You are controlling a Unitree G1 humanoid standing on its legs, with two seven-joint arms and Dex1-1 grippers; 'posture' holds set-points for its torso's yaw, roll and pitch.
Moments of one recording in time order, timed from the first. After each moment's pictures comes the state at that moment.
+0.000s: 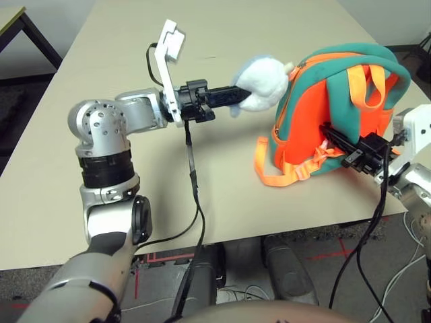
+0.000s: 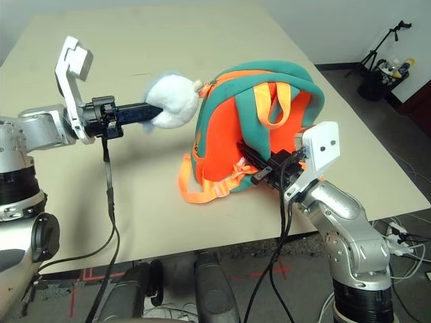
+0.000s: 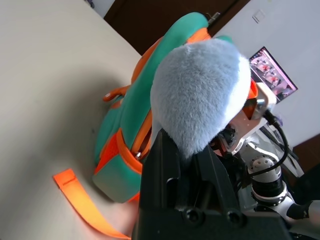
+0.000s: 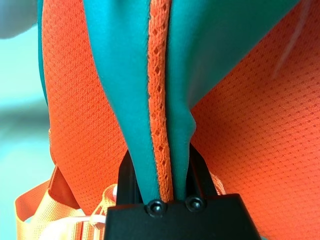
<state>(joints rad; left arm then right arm) -0.85 0.38 0.27 -0.07 -0.93 1.36 -0.63 -0.11 -0.60 -0.25 -0.48 0.58 0.53 0.57</state>
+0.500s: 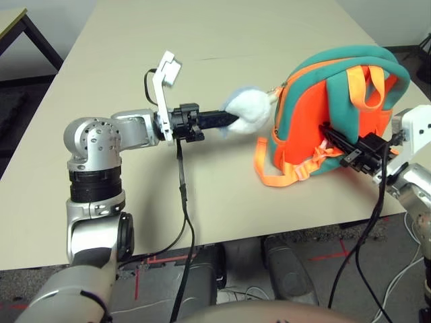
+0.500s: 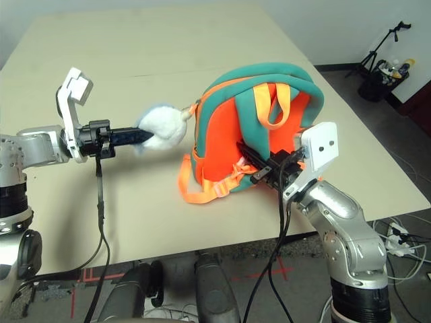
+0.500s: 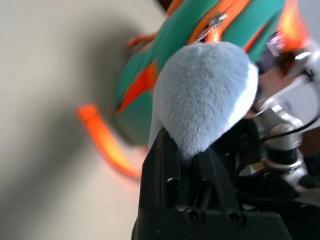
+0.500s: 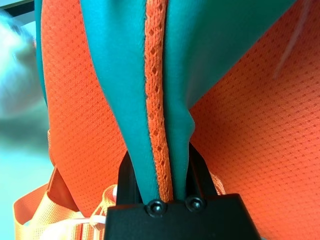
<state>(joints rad) -0.70 0.52 0.10 -0.02 -0.88 1.27 -0.76 -0.12 -0.59 -0.24 -0.46 0.57 0.52 0.57</state>
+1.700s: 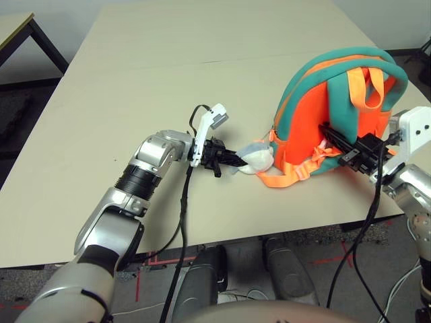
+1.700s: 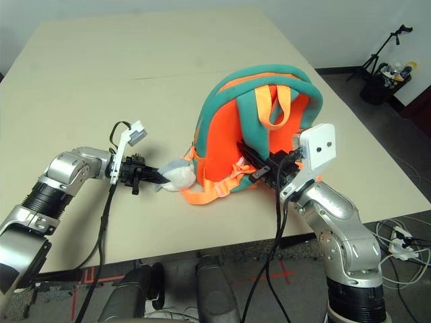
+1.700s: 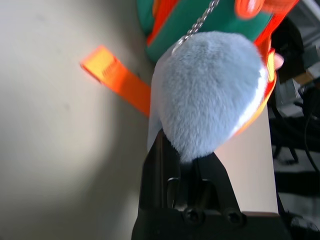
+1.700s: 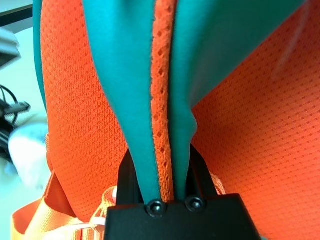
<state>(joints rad) -0.77 0.47 -0.25 0.31 -0.41 0.75 -1.15 -0.12 -0.57 -0.23 -0.45 0.56 0.49 0.55</state>
